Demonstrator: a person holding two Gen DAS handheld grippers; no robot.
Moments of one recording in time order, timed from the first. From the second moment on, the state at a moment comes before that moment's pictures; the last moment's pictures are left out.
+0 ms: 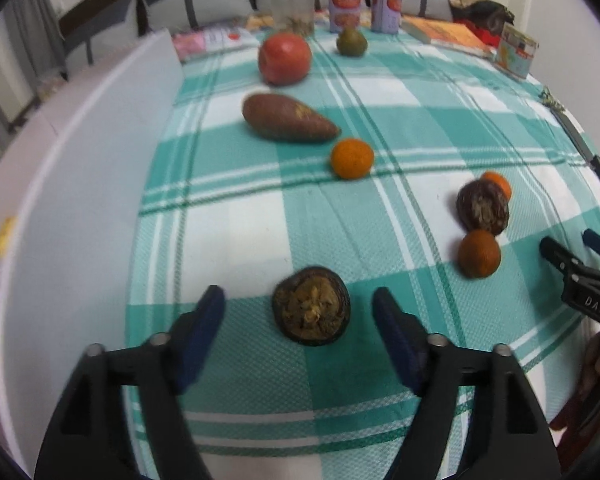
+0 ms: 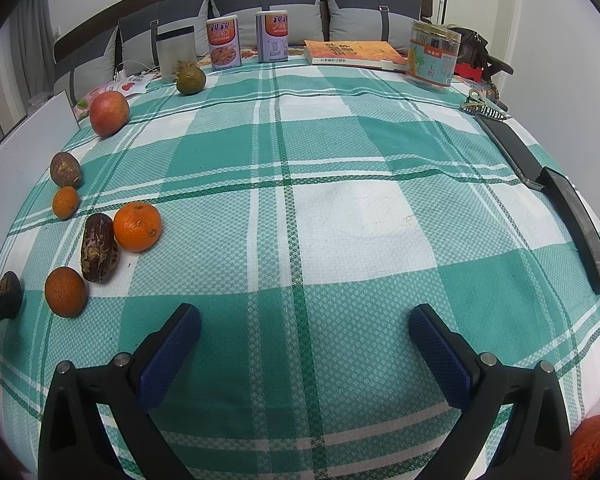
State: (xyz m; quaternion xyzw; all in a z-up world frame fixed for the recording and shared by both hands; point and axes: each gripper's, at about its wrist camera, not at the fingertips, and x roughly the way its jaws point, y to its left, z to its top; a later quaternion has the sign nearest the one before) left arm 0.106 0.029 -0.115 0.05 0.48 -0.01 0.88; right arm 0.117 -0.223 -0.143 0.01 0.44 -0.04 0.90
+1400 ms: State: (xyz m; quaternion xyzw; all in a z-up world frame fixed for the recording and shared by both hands) left arm 0.086 0.066 -0.104 -0.03 0.46 -0.08 0.88; right arm 0.115 -0.223 -0.143 0.01 0.44 -0.04 0.90
